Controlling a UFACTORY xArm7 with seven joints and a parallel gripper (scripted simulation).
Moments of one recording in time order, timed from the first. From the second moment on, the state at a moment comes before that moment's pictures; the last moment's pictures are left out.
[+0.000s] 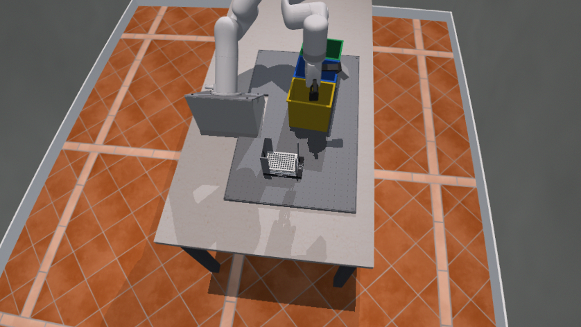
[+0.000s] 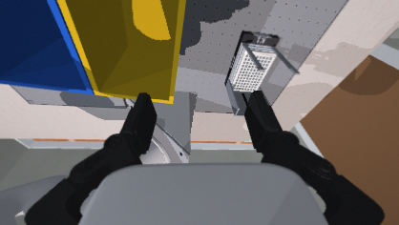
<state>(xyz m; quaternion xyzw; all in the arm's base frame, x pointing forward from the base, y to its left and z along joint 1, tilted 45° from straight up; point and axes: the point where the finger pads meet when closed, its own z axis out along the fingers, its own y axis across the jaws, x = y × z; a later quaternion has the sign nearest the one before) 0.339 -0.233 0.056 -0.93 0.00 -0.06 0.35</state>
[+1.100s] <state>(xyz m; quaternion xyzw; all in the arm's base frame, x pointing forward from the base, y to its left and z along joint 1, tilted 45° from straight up) 0.260 -0.296 -0.047 -0.93 0.07 -0.03 0.37</state>
